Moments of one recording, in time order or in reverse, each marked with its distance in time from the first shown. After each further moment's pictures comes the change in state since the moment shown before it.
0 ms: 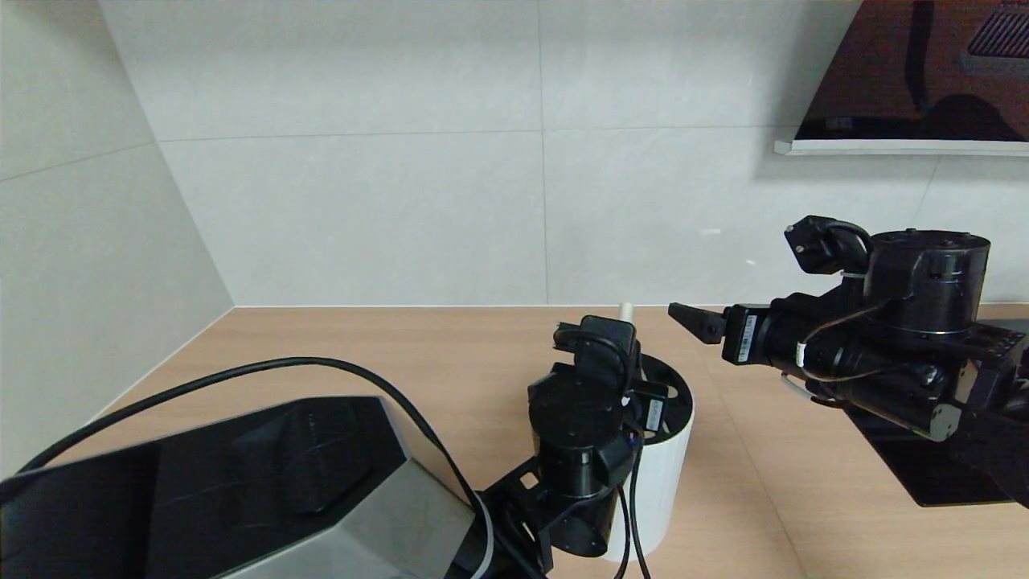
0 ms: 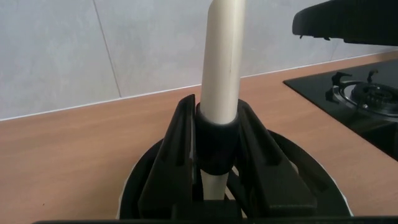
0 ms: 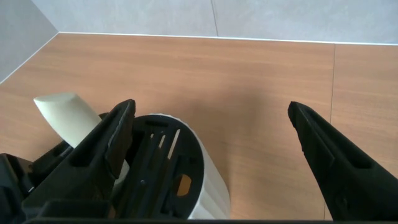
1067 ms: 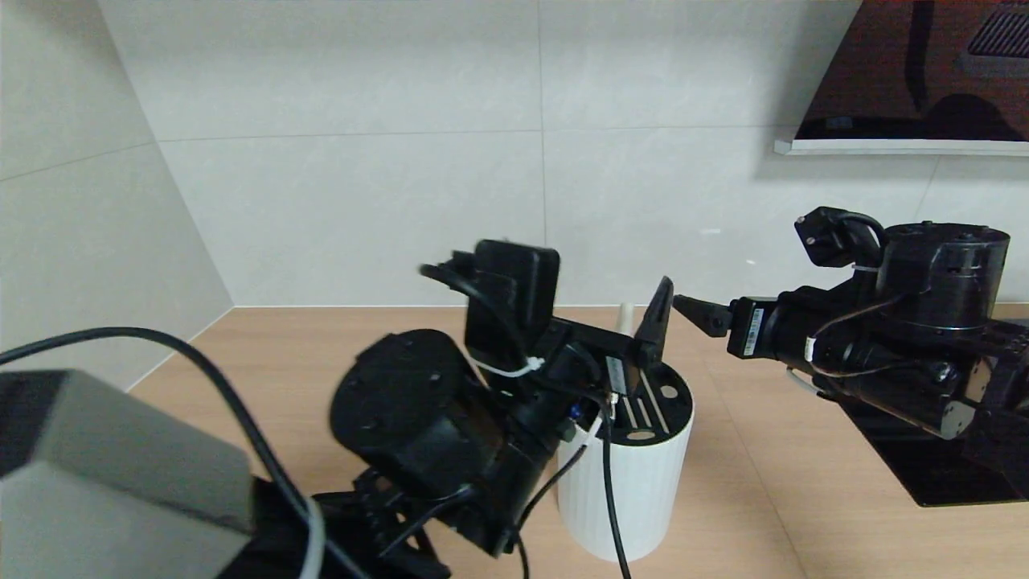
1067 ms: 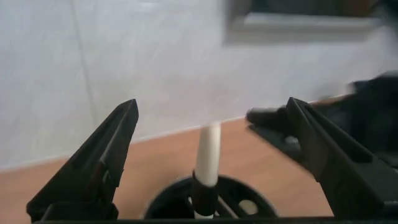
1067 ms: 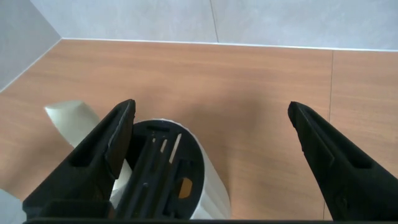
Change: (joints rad) left arm 0.020 -0.313 0.226 -0.180 -0.227 0.020; right arm 0.000 -0.023 0.000 -0.006 -0.005 -0.001
